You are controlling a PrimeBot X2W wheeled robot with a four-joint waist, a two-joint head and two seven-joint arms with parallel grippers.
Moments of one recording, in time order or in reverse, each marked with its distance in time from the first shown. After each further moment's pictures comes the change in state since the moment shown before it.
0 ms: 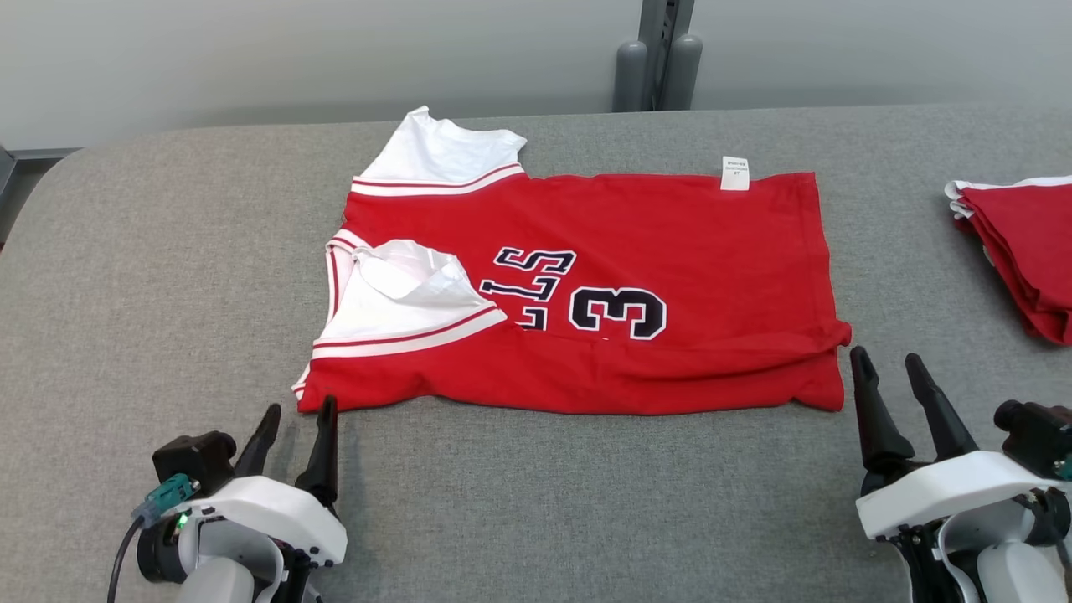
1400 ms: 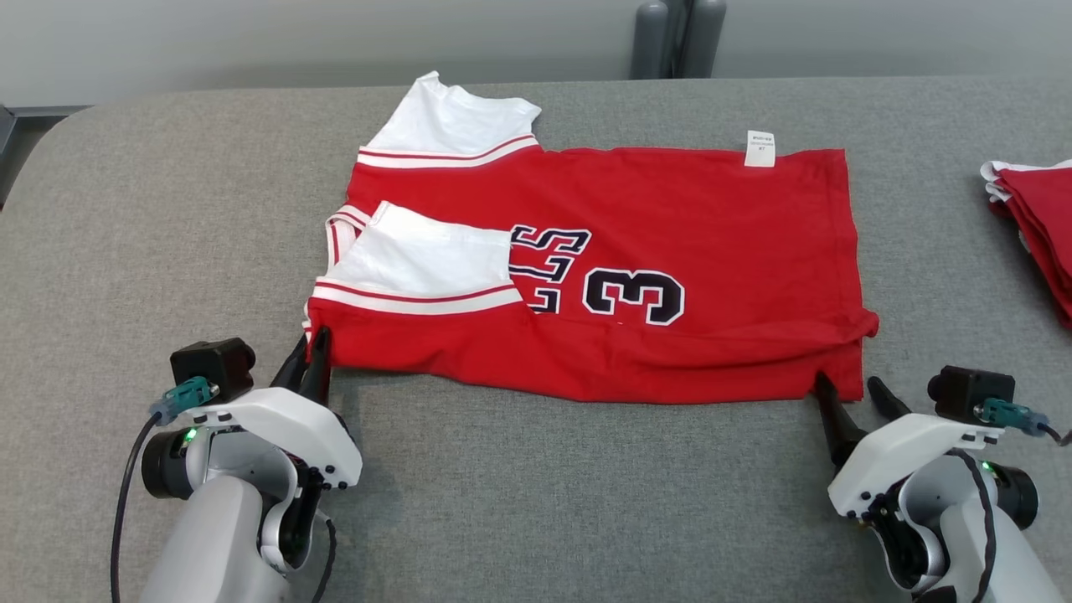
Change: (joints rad) left arm -0.116 0.015 -0.064 -0.072 -0.015 0.103 0.202; right arm -0.168 0.026 -0.022 0.326 -0.156 0.000 0.154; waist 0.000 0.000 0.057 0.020
